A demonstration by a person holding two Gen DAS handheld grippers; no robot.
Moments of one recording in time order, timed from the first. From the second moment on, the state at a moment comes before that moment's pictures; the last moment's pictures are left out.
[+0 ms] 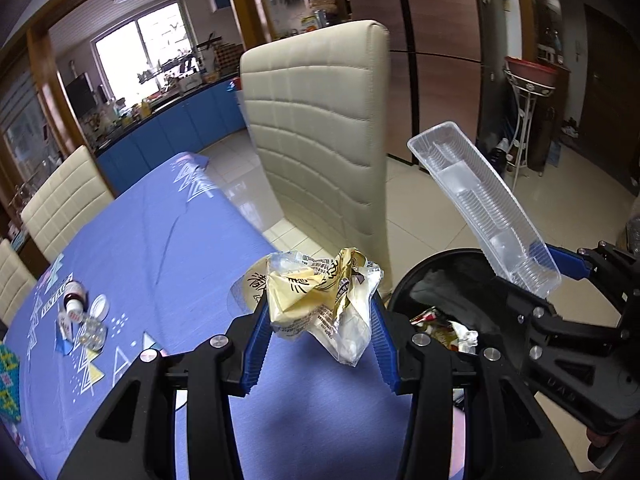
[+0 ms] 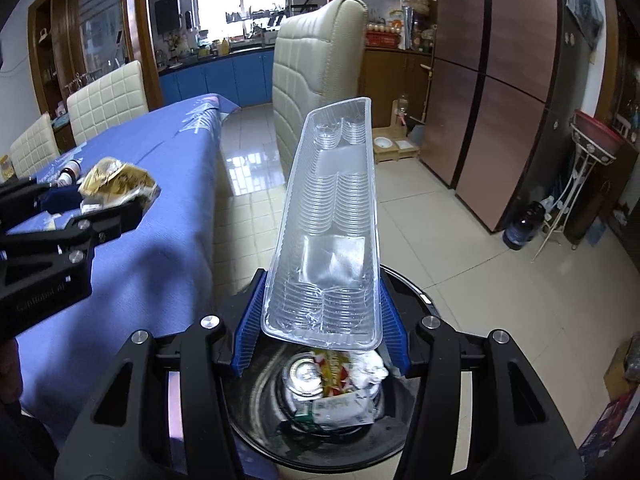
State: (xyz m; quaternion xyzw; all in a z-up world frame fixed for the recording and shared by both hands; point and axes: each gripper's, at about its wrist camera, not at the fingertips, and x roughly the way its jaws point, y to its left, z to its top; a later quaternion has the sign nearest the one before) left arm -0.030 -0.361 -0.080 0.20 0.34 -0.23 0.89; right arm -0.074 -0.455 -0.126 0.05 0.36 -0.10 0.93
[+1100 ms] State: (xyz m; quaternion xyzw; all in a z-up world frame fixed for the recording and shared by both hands) left arm -0.048 -0.414 -0.092 0.23 0.35 -0.29 0.86; right arm -0.098 -0.502 -0.144 0.09 0.36 -0.14 0.92
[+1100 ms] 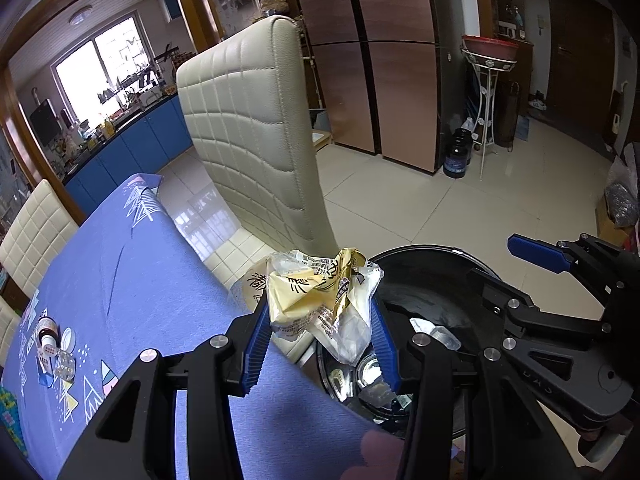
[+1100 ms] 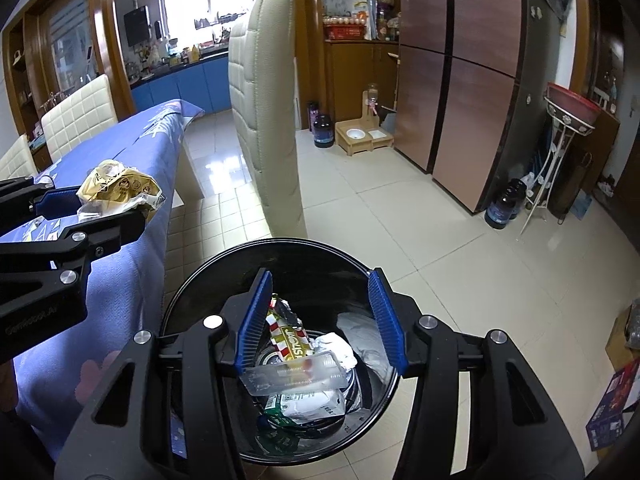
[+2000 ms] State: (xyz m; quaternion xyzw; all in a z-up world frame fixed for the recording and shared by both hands) left arm -0.044 -0.403 -0.087 0.20 0.36 -0.27 0.87; right arm -0.100 -0.502 -0.142 0.09 0.36 -0.15 0.92
